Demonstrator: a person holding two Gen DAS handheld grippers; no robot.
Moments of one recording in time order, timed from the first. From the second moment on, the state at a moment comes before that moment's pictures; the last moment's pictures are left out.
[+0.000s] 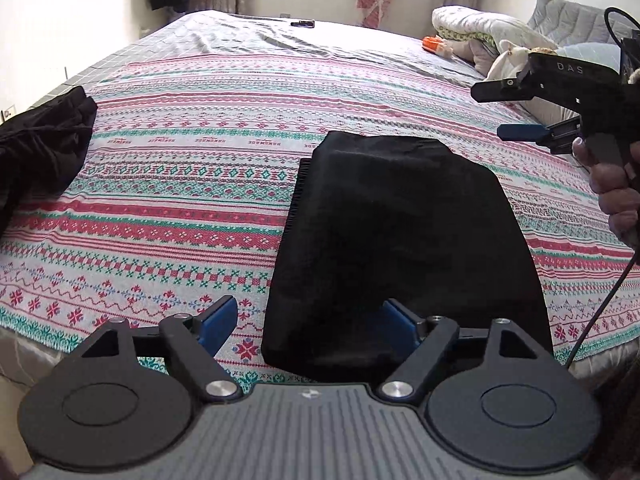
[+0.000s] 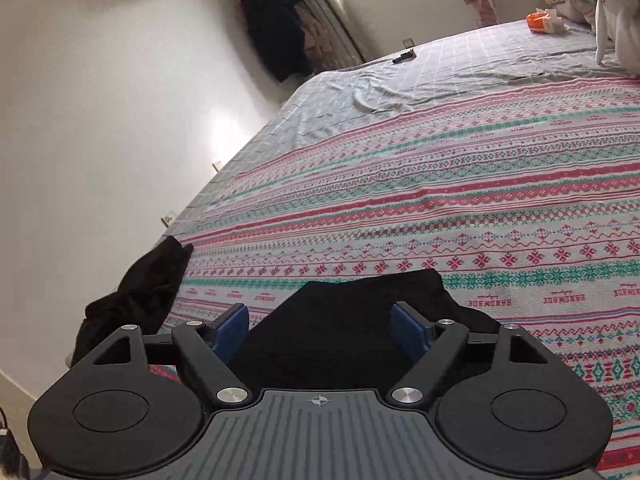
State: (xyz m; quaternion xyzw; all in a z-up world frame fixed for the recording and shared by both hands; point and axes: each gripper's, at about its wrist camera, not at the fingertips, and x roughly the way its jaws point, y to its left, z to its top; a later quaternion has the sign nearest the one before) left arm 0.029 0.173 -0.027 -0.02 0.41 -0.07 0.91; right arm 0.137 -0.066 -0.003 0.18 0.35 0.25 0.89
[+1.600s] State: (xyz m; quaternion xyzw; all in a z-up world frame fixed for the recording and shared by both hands) left arm 0.164 0.216 -0.070 -0.32 0.48 -0.20 0.79; right arm 0.107 -0.143 -0.121 0.43 0.47 0.17 0.75
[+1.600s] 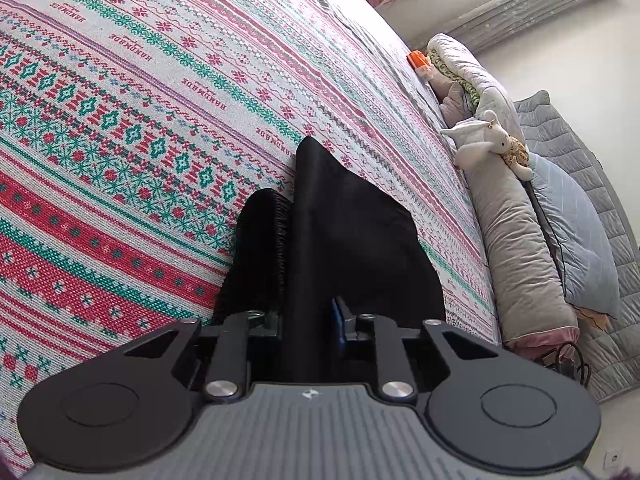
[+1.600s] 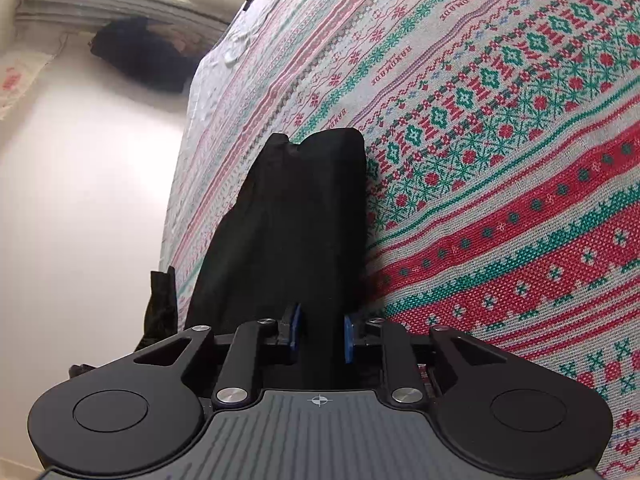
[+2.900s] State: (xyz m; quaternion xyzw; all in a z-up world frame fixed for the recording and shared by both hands) left arm 0.226 0.113 -0.017 -0.14 0.38 -0.08 0.91; right arm 0.201 -0.181 -0.039 0.24 0.38 0.05 0.89
